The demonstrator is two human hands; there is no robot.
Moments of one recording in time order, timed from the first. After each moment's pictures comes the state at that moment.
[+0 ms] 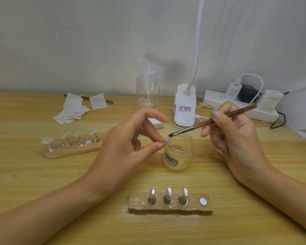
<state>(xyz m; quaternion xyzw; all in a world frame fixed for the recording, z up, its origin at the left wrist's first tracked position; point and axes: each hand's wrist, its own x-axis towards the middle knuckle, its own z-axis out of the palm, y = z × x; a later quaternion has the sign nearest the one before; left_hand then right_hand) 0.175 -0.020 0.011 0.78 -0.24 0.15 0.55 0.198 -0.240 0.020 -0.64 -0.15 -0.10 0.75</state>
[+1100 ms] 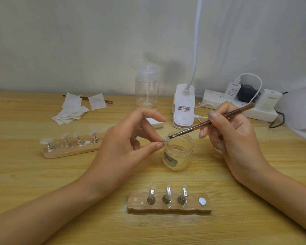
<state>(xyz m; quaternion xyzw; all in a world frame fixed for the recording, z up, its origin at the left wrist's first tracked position) 0.176 -0.021 0.011 0.78 -0.22 0.13 0.57 0.197 -0.239 0.020 -0.64 -0.15 -0.11 0.74</state>
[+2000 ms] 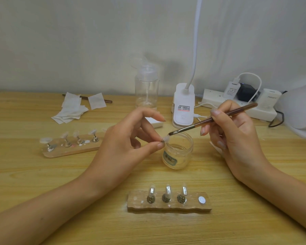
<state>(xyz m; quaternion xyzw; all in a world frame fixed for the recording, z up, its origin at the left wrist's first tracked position) 0.177 -0.020 0.010 0.78 -0.21 0.11 0.58 0.199 -0.241 0.019 -0.64 -0.15 -0.11 0.75</state>
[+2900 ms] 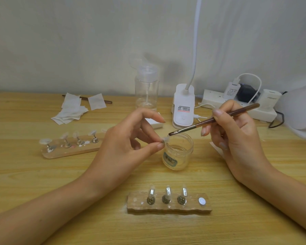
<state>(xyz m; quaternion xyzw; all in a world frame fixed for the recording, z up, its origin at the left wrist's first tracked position) 0.178 -0.020 0.010 0.78 -0.21 0.11 0.58 0.197 -0.241 0.020 -0.63 -0.16 -0.12 0.75</state>
